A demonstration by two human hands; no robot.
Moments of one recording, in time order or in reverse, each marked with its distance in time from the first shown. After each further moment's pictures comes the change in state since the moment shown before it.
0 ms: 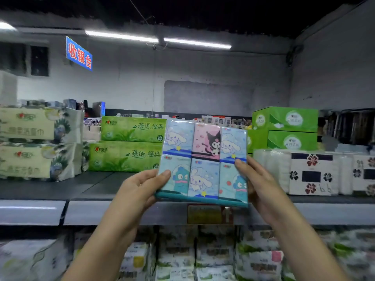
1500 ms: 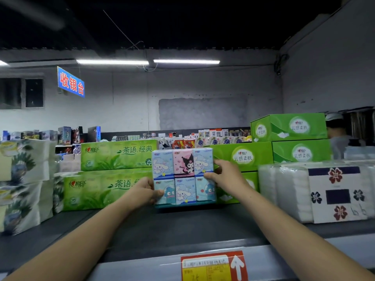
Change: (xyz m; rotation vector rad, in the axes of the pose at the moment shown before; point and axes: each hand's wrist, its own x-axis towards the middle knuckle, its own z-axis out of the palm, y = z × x) left_hand 0.194 -0.041 -0.014 0.598 -0.066 -0.159; right_hand 0.160 0.033 0.002 -0.880 0.085 -0.073
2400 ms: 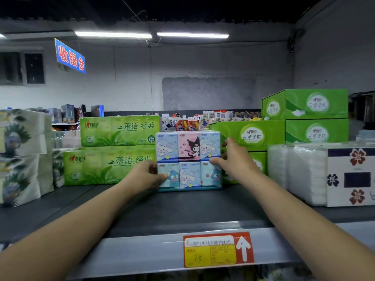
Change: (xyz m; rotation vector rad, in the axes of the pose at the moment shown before) left_hand 0.001 -0.016 0.007 0.114 0.009 0.067; right_hand -0.003 0.007 0.005 -0.190 0.016 0.010
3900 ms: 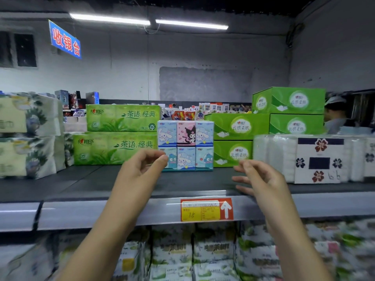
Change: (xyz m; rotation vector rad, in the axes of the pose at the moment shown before) left_hand -0.163 0.053 0.014 -0.354 0.278 0.211; right_hand -0.158 0.002 -0.038 0.784 0.211 0.077
